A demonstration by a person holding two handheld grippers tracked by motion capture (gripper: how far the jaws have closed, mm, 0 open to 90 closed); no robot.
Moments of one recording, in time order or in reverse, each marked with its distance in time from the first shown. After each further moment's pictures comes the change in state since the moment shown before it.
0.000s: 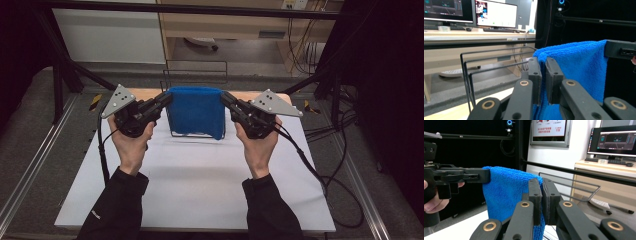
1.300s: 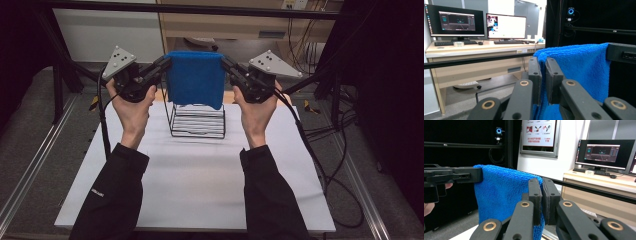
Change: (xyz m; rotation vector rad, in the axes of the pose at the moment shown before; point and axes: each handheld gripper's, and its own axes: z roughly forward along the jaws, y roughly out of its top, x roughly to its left) left arm 0.017 0.062 0.036 -0.047 0.073 0.049; right arm -0.027 0.054 0.041 -0.045 -0.072 -0.028
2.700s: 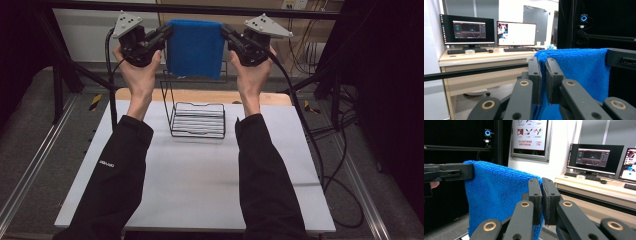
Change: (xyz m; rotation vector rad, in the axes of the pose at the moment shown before) left arm 0.033 0.032 0.058 -0.039 0.067 0.013; right arm -0.042 0.026 0.065 -0.005 -0.048 -0.022
